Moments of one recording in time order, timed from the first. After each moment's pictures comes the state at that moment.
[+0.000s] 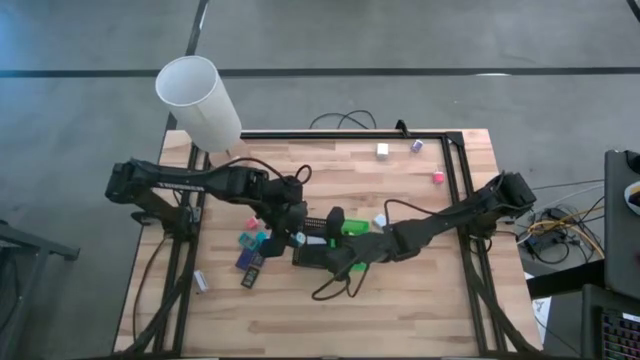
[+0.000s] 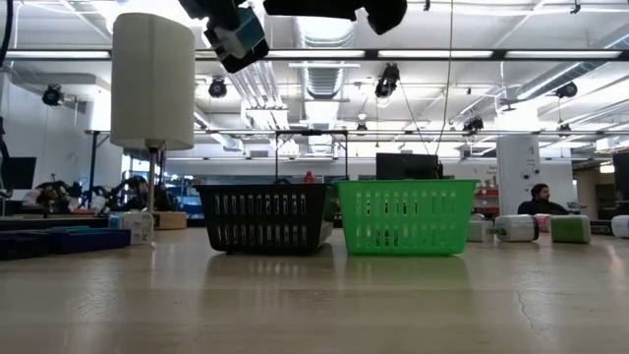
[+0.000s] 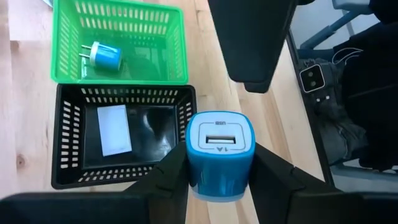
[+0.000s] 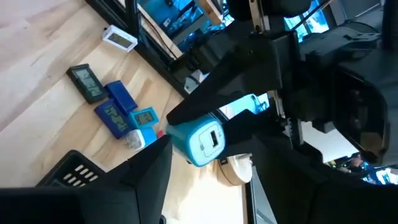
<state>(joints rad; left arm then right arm) -0.03 1.52 1.34 -0.84 0.38 -0.02 0.34 1.72 1.19 0.19 0.51 -0.71</state>
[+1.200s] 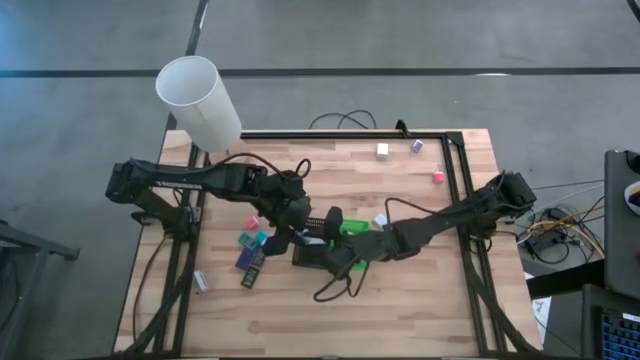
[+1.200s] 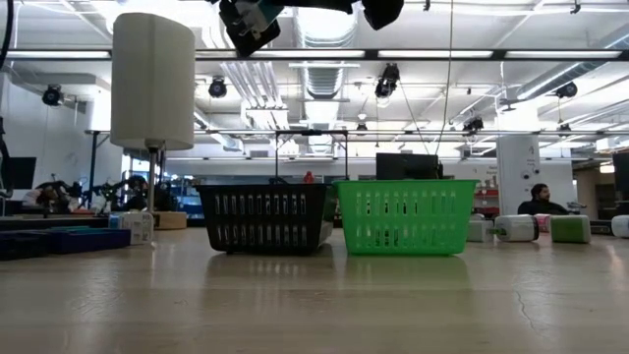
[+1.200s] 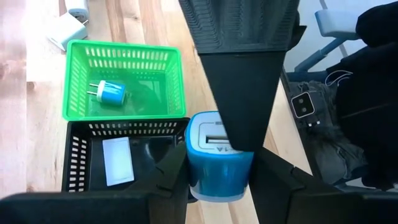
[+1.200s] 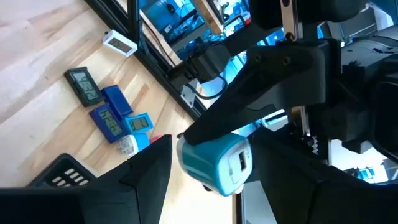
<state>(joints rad) -0.03 1.53 1.39 -0.79 0.38 -0.03 0.34 1.71 1.21 0.20 0.49 -0.79</state>
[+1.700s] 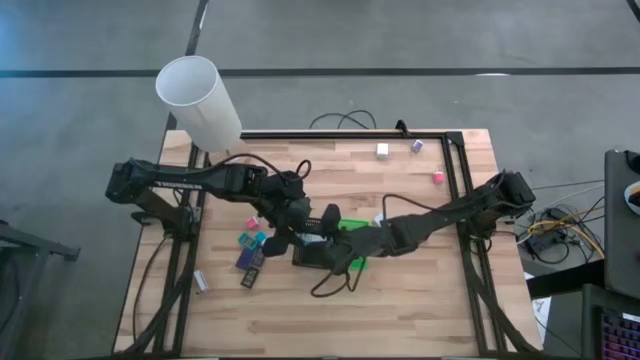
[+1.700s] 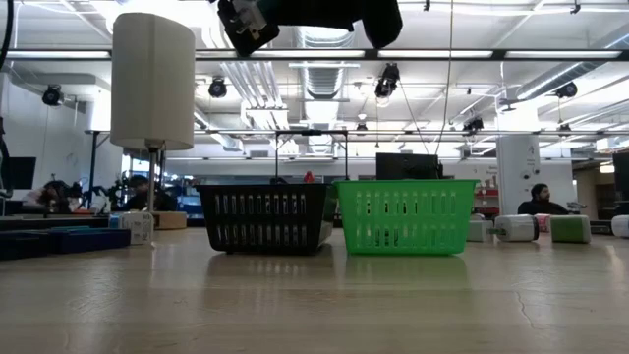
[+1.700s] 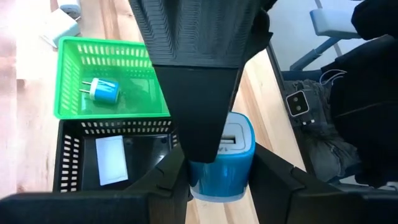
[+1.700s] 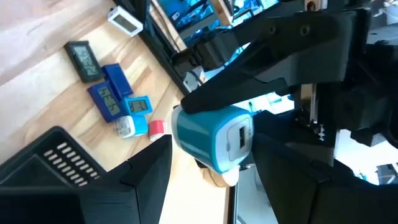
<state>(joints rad) -0.03 1.53 1.39 -0.79 0.39 -0.03 0.31 1.71 1.22 0.12 0.47 -0.85</state>
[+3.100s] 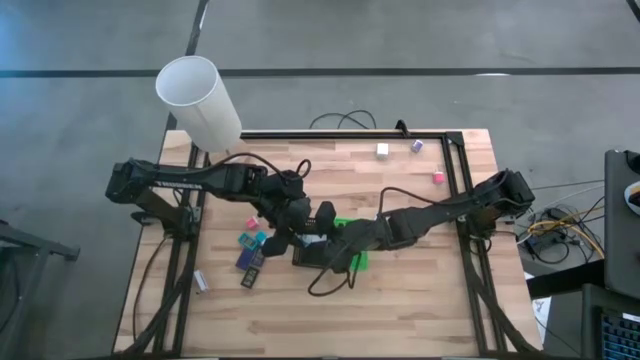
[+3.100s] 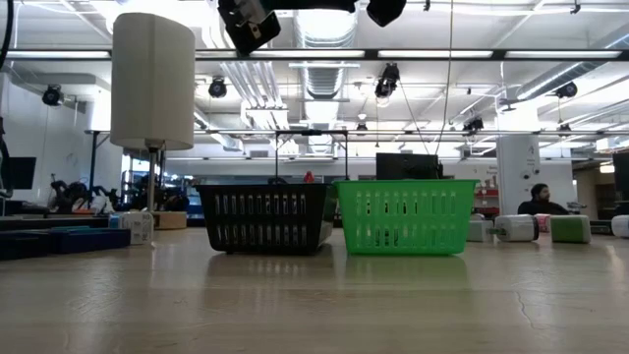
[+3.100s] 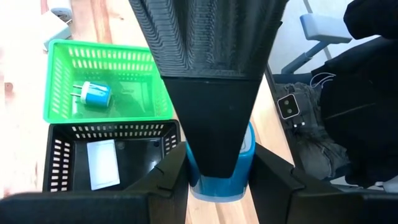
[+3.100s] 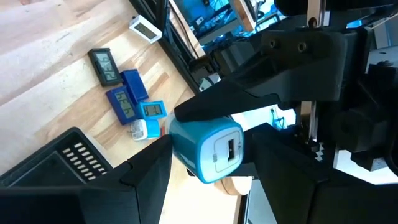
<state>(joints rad) -0.03 1.53 1.39 -0.78 0.43 -0.05 0.28 1.71 1.34 -0.06 0.35 -0.84</state>
